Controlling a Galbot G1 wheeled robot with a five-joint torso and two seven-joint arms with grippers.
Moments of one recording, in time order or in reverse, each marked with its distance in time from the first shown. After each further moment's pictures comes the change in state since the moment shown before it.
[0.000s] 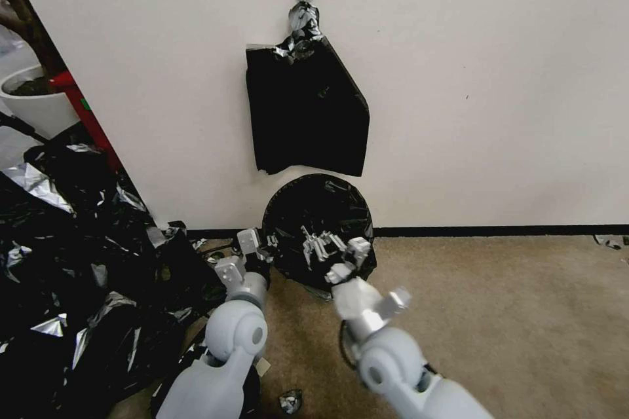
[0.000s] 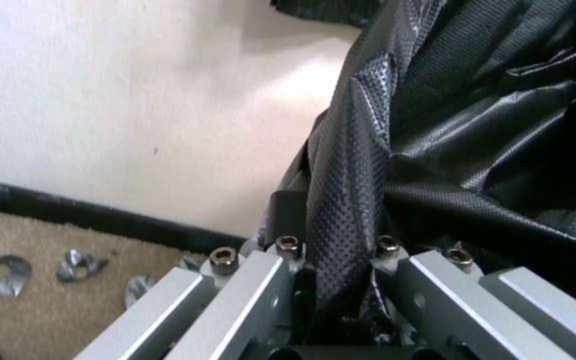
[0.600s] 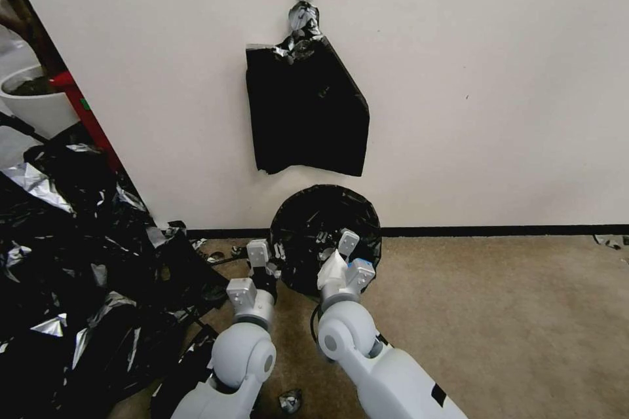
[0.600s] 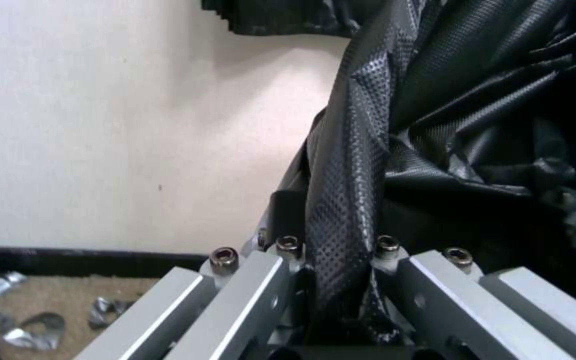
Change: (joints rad) left arm 0.075 -0.001 0.047 0.027 0.281 -0.125 0.058; right arm 0.157 0.138 0.038 -0.211 -0.053 -0.115 0.339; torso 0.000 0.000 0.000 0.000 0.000
